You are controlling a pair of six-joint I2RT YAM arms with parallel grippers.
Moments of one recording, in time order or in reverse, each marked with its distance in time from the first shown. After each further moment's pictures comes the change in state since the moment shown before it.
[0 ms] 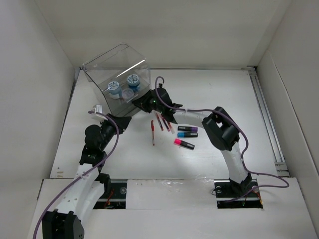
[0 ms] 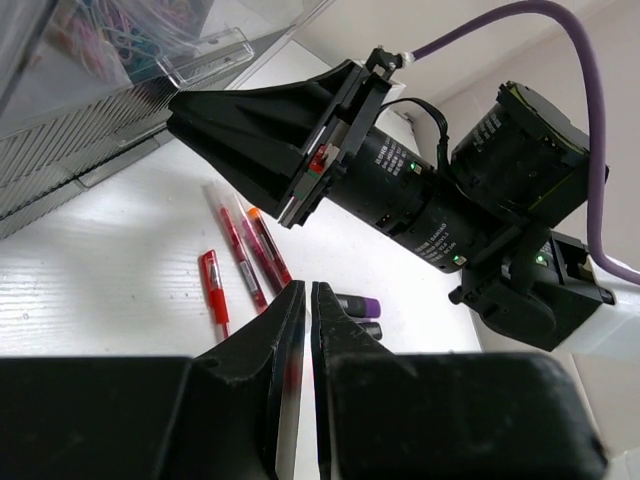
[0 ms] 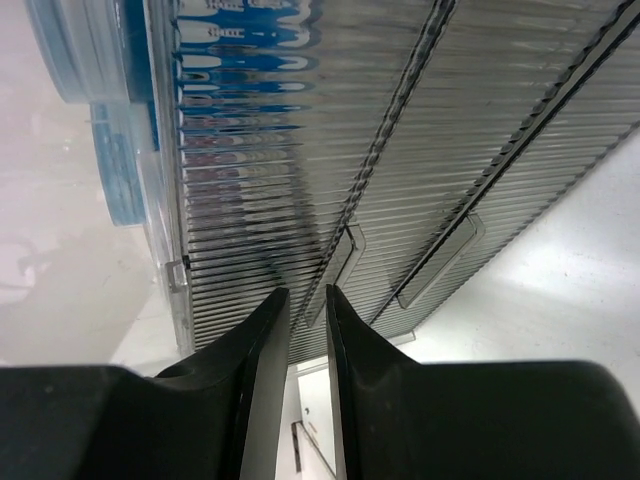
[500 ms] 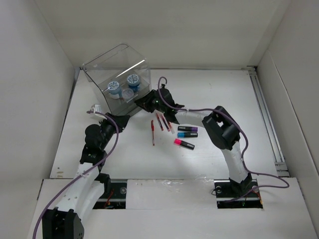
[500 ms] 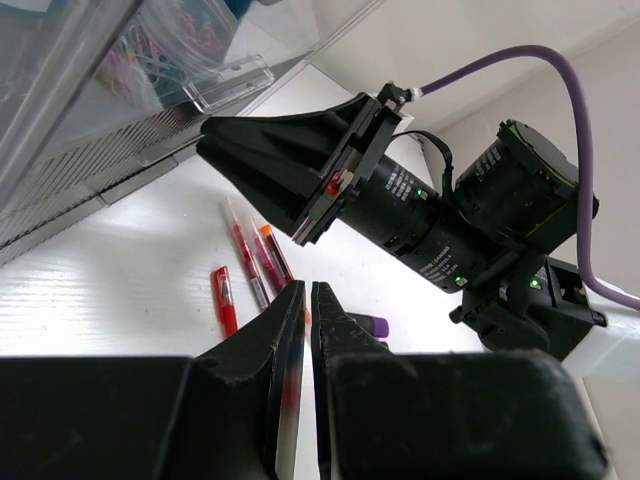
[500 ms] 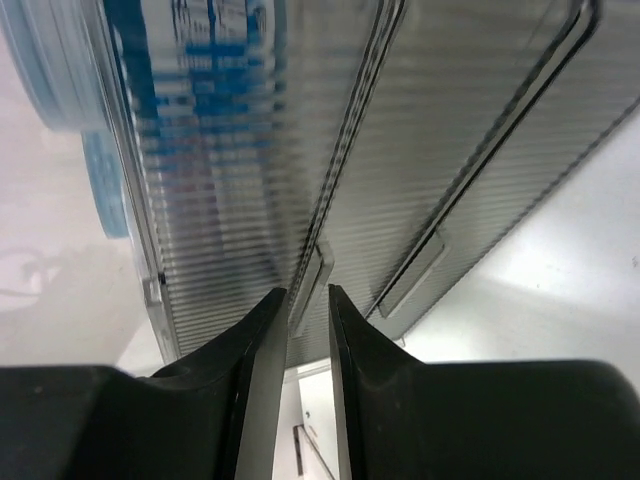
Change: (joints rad) left arm 0.000 0.026 0.000 0.027 -0.046 -0.004; right arm -0.019 0.001 -0.047 0.061 -0.017 0.014
